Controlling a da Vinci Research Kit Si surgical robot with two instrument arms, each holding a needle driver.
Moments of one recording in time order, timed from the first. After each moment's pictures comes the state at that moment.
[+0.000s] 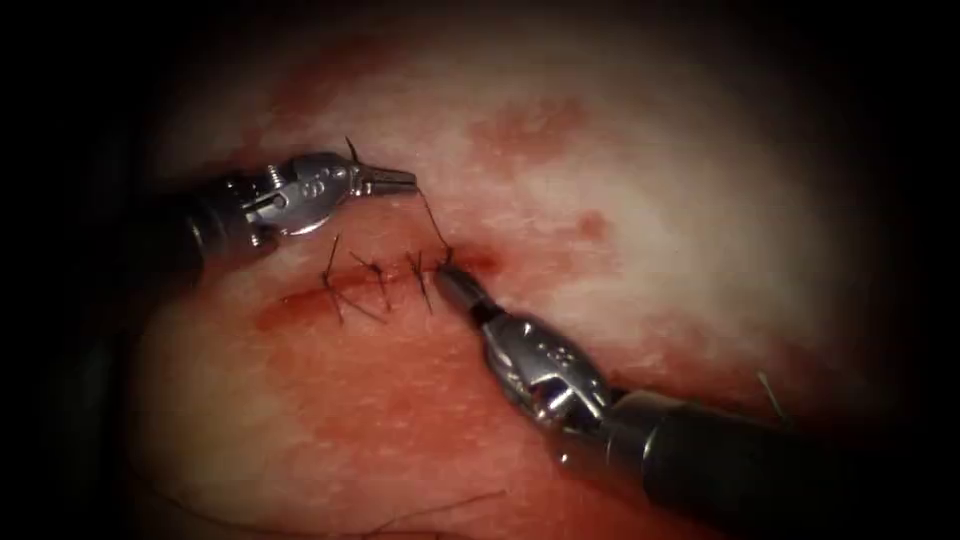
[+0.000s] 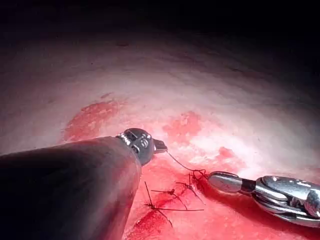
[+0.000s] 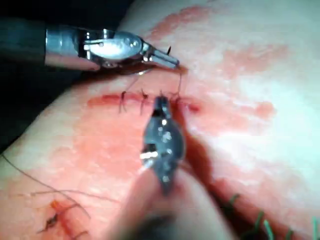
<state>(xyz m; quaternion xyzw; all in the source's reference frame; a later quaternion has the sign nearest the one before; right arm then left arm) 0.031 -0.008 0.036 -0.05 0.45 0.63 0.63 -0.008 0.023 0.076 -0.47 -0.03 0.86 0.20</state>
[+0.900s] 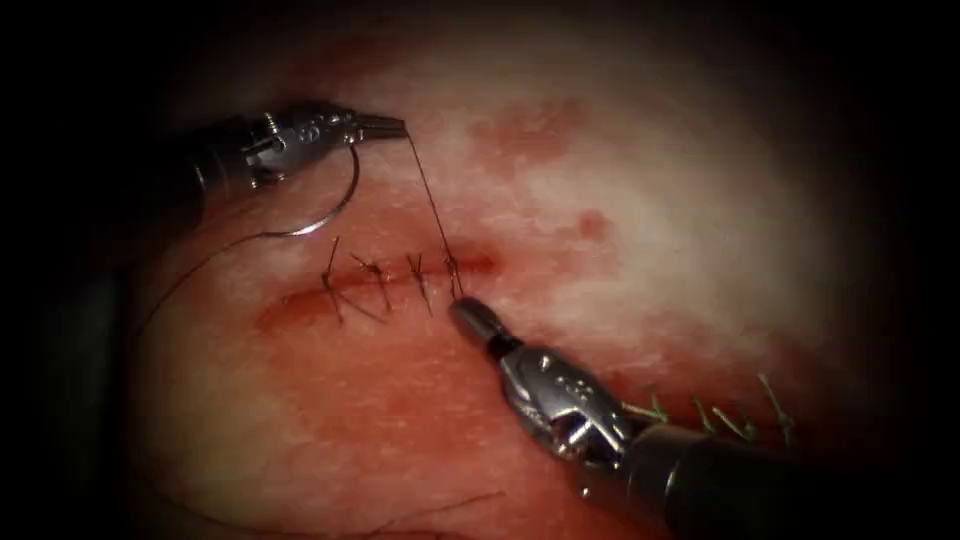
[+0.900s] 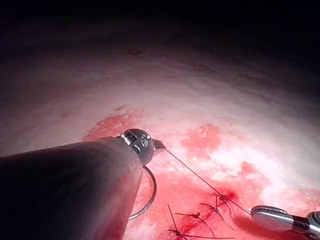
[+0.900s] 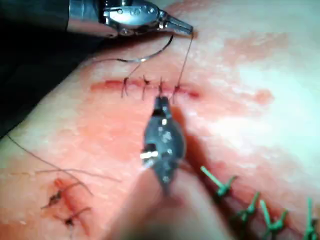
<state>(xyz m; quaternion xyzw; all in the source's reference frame) 0.030 -0.011 0.034 -0.05 0.46 0.60 0.66 -0.006 0.027 0.079 -0.45 0.01 0.86 0.23</state>
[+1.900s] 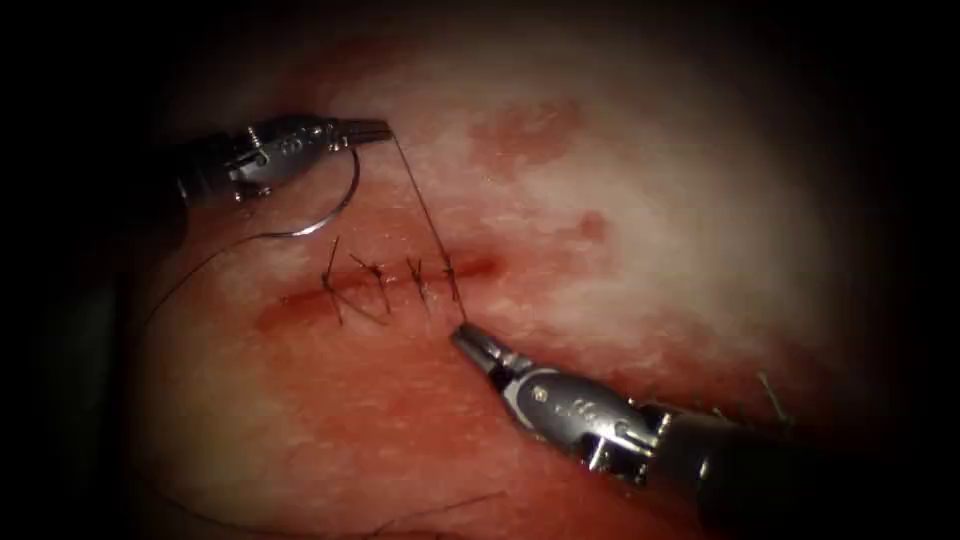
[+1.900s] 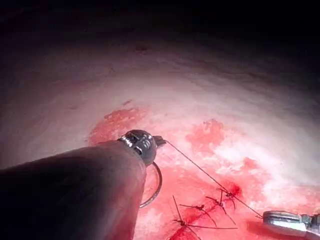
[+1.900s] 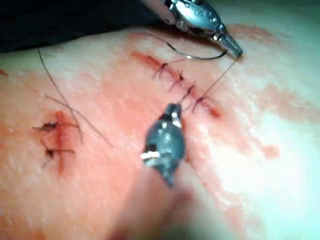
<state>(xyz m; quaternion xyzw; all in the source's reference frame) 0.029 -0.013 0.033 -0.13 0.47 0.35 0.80 -0.005 0.026 0.078 -0.46 0.04 0.84 0.30</state>
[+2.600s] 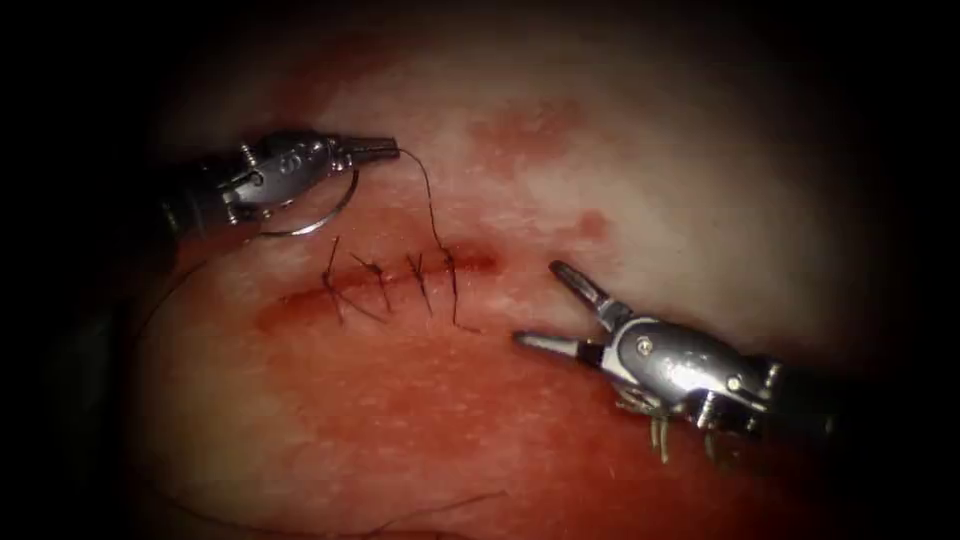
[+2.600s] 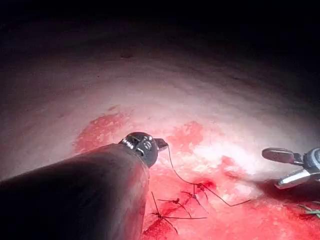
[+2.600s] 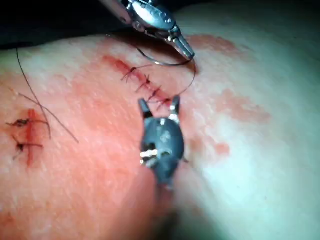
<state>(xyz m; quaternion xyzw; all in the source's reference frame) 0.022 -0.005 0.030 0.00 0.52 0.36 0.78 -0.007 0.024 0.073 -0.48 0.00 0.83 0.27</state>
